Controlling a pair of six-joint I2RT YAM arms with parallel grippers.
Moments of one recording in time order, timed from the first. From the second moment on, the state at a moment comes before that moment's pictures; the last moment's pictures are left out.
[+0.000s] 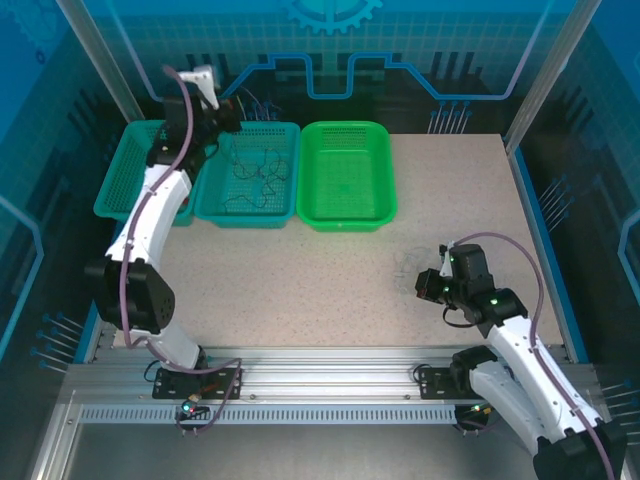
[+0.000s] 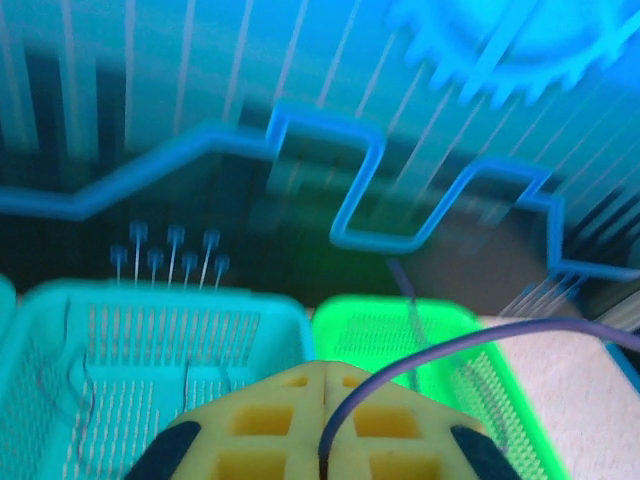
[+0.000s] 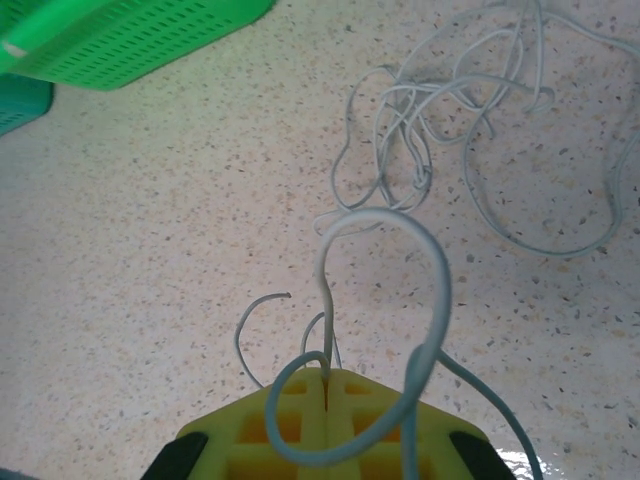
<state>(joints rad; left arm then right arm) -0.05 1.67 1.62 -0.25 0.18 -0.34 0.25 0.70 0.56 -0.71 -0.20 0.58</state>
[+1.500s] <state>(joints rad) -0.72 0.55 0.72 -0.58 -0.03 -0.47 0.39 1.99 1.88 -0.72 -0.10 0.33</state>
